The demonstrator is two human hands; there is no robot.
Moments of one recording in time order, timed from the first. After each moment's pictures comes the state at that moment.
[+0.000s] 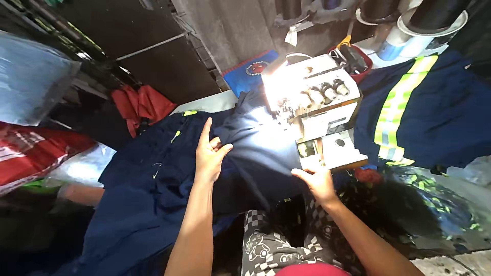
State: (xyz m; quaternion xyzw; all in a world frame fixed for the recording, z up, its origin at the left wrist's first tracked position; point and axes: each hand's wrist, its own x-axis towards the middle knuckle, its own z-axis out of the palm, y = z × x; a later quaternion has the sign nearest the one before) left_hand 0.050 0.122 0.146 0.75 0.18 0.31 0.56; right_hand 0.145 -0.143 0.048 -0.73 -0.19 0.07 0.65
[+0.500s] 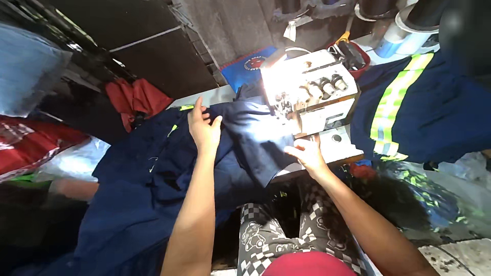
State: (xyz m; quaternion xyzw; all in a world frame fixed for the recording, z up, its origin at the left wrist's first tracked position) left_hand 0.090 0.153 0.157 0.85 0.27 0.36 0.26; right_hand 0.187 -0.121 0.064 -0.73 -0.22 0.16 0.63
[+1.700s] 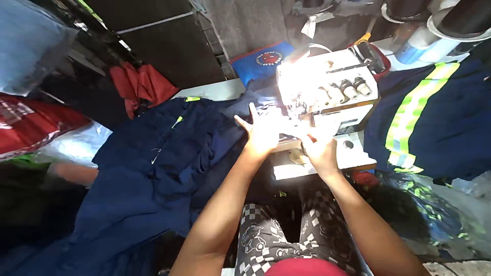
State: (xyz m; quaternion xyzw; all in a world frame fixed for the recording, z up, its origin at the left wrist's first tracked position) left_hand 0.136 0.058 0.148 0.99 0.16 0.00 -0.02; right_hand 0.190 -0.100 0.094 -0.78 -0.29 -0.14 0.53
